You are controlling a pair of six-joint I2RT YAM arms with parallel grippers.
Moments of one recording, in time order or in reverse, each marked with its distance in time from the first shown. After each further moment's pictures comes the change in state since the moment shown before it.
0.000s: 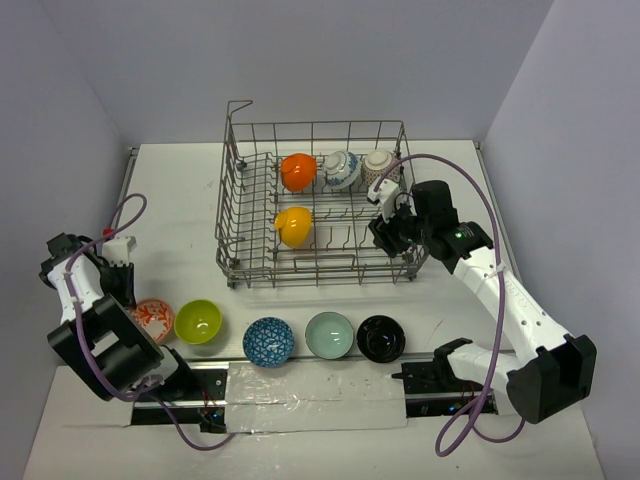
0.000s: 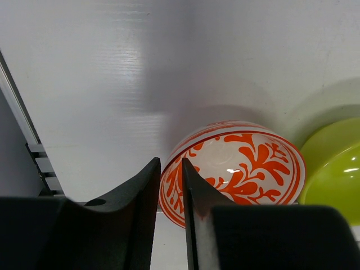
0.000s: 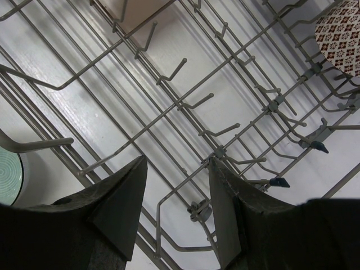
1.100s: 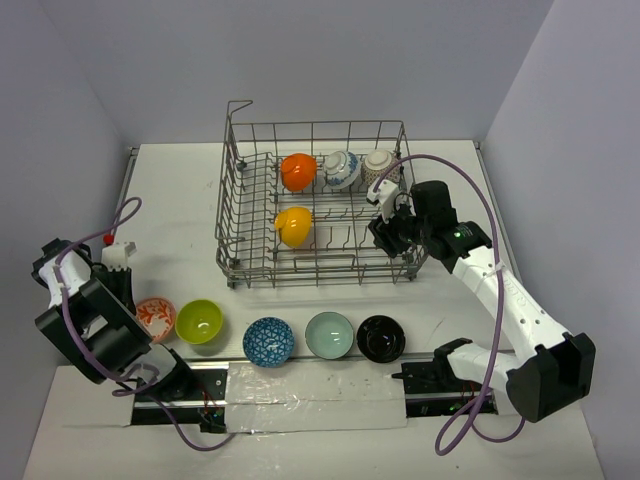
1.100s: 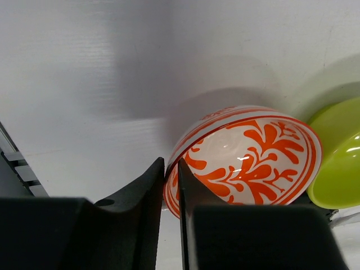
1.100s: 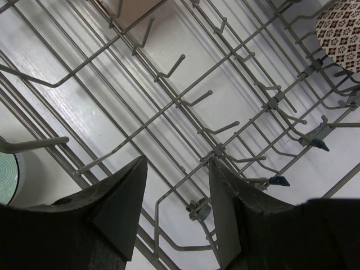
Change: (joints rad) left arm 0.055 0.114 0.039 -0.064 0.043 0.090; right arm 0.000 0.007 -0.004 0.000 0.010 -0.005
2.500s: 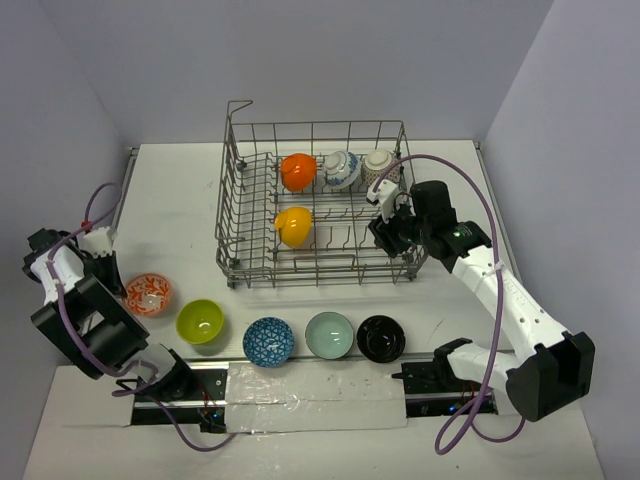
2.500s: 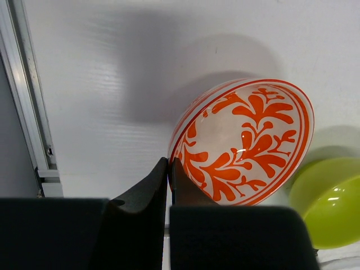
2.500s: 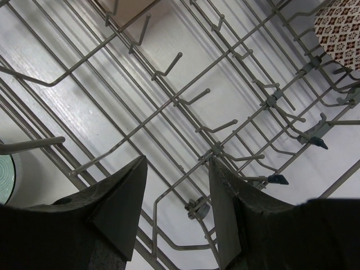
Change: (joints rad) left arm 0.018 0.027 0.072 0.103 0.061 -0.153; right arm 0.000 0.004 0.000 0.000 0.011 -0.002
